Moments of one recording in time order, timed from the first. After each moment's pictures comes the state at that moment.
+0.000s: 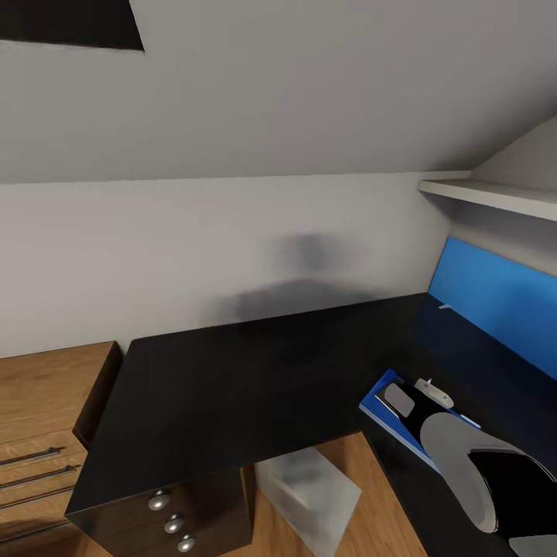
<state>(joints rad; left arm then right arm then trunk) 0.14 0.05 -0.37 -0.58 0.49 -0.40 0.51 -0.98 -0.07 0.01 -0.14 -0.61 0.04 -0.62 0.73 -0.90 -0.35</state>
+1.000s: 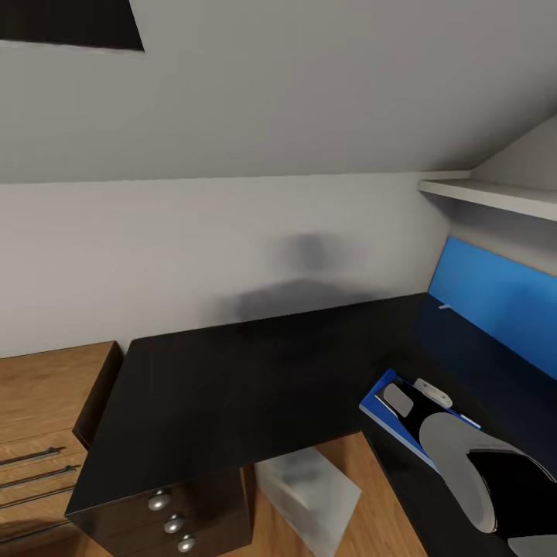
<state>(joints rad) 0.14 0.05 -0.37 -0.58 0.49 -0.40 0.51 -0.98 -0.07 0.01 -0.14 -0.61 0.04 -0.62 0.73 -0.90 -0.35</state>
